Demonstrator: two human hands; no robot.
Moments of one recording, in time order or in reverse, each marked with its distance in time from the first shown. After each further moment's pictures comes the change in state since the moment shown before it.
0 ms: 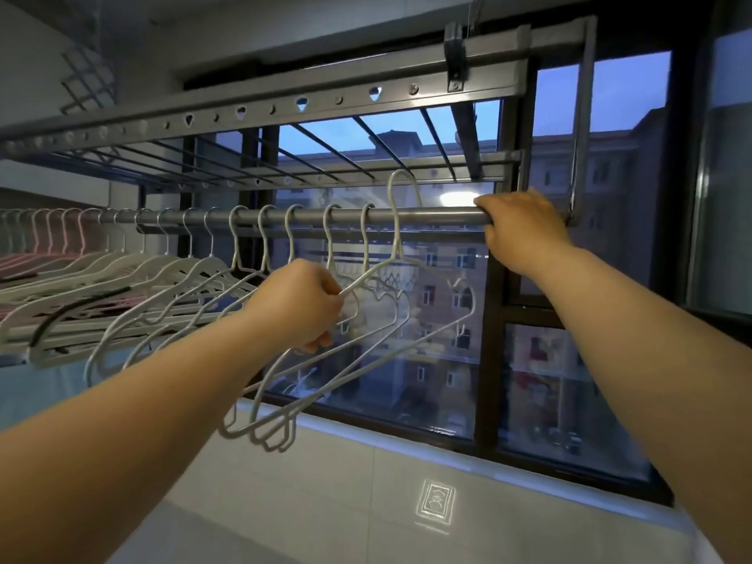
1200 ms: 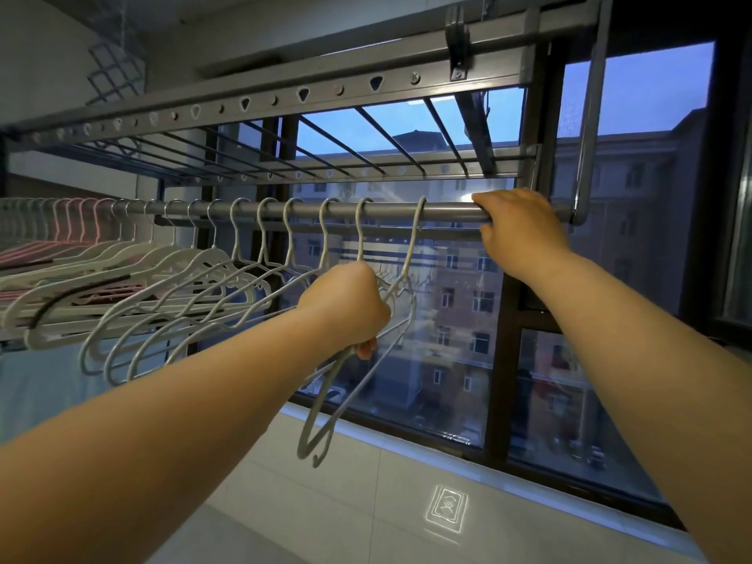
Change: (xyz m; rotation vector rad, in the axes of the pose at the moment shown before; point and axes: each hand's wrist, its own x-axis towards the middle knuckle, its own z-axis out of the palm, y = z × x) left_hand 0.025 0.027 0.051 0.233 -0.055 -0.019; right_hand 0.007 0.010 0.020 0.115 0.056 -0.053
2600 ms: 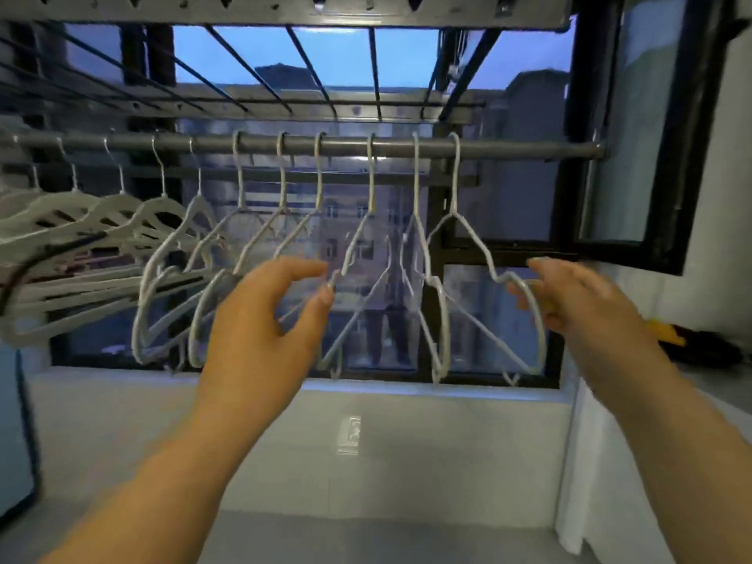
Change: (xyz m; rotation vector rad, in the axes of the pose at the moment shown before) left_hand -0.057 -0.206 -0.034 -0.616 0.354 0.507; right_hand -0.149 -0.169 0.009 0.894 0.174 0.771
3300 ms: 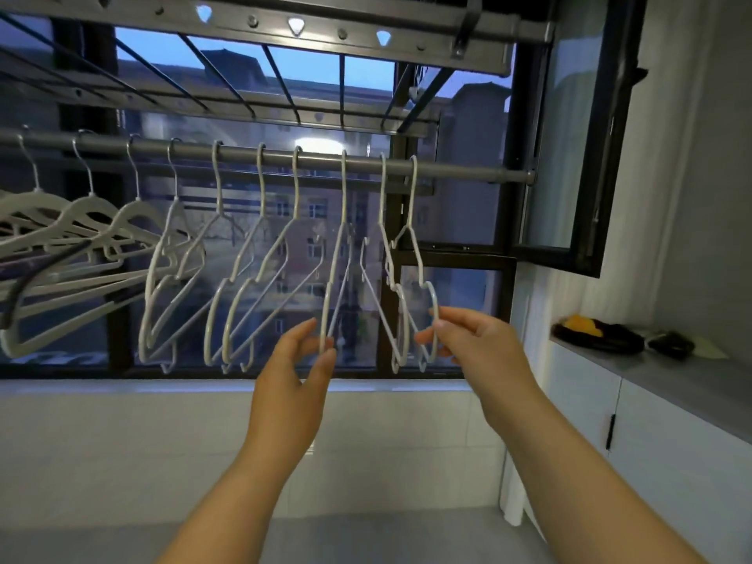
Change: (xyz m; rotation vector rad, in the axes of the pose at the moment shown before) left_hand -0.037 -0.019 0.024 -0.344 -0.130 -0.366; right_hand -0.057 -0.016 0.046 -0.050 -0.062 0.132
